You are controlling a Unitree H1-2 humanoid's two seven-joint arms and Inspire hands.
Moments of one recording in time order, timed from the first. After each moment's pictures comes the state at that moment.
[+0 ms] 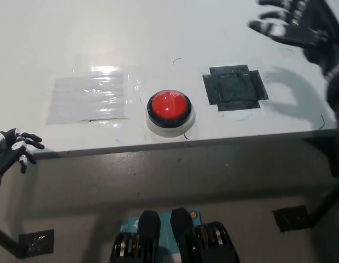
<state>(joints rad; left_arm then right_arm) -0.25 0.45 0.19 -0.01 -0.17 0.26 -0.22 -0.80 -0.24 -0.14 0.21 0.24 0.31 0.21</state>
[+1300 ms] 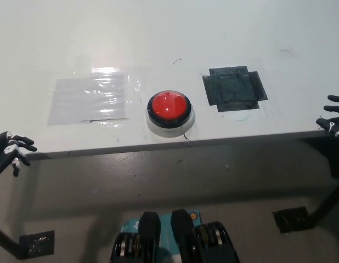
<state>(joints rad) -0.24 0.45 0.22 -0.01 -0.17 0.25 -0.22 -0.35 -0.26 -0.31 -0.04 0.35 0.40 0.18</state>
